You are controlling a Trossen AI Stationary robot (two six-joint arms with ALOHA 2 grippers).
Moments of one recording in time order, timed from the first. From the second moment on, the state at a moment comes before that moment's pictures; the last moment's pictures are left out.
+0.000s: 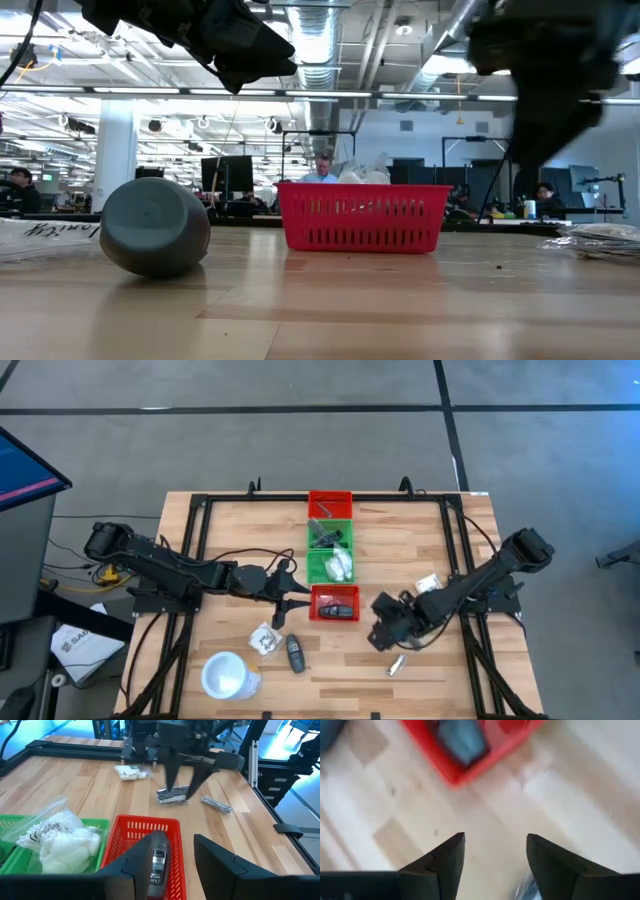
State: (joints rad) left arm -0.20 1.33 0.68 0.29 -0.16 -0.14; right arm 0.51 1.55 0.98 -0.71 0.33 1.16
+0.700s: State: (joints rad) left arm -0.20 1.33 0.68 0.29 -0.16 -0.14; right arm 0.80 1.56 0.98 -0.94 0.23 1.72
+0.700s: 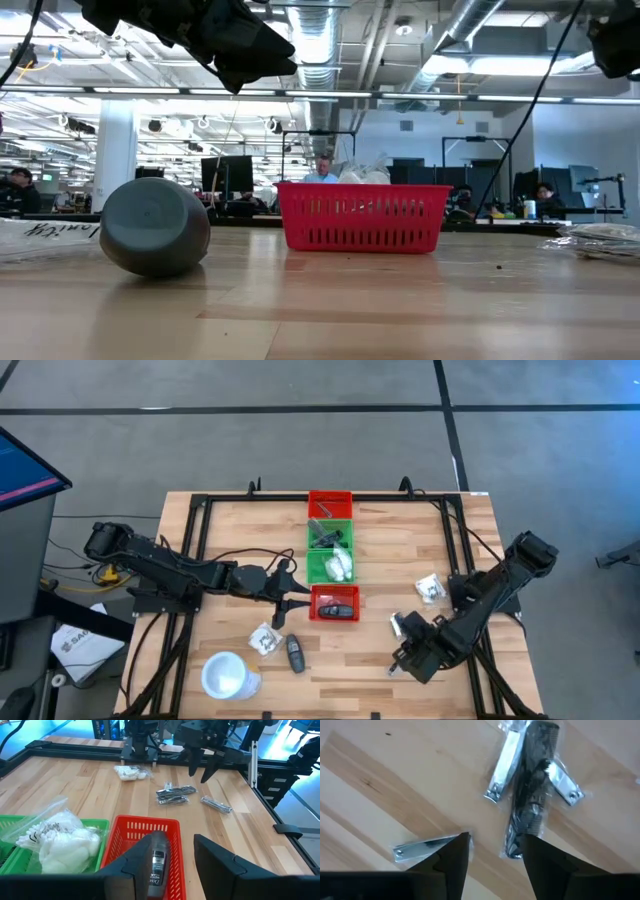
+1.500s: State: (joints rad) left arm -0.20 1.33 0.68 0.29 -0.16 -0.14; right arm 0.80 1.69 0.98 -0.98 0.20 1.74
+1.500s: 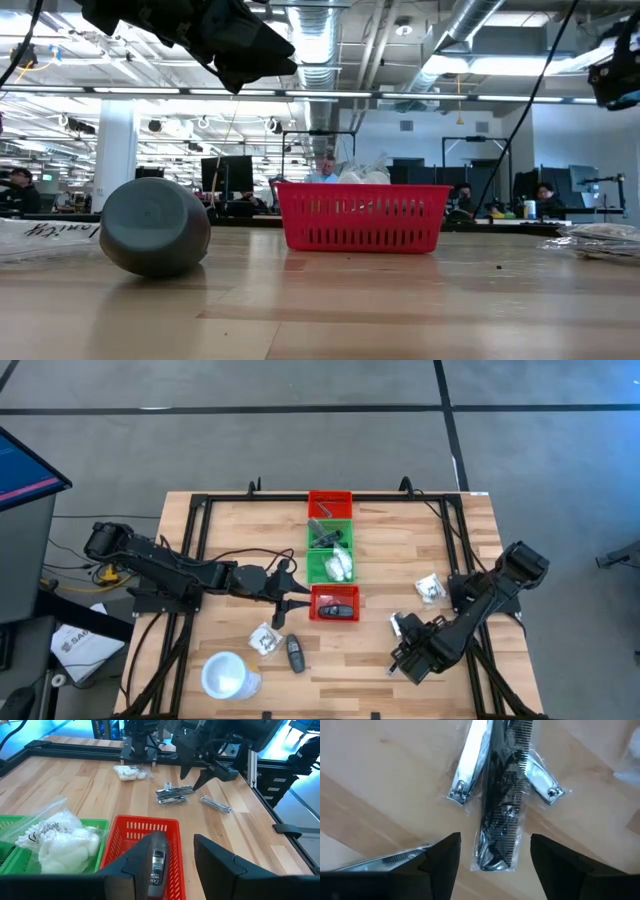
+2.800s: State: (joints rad) left arm -0.20 1.33 0.67 0.29 -0.16 -0.14; right arm 0.78 1.80 0.98 -0.97 0.13 1.72
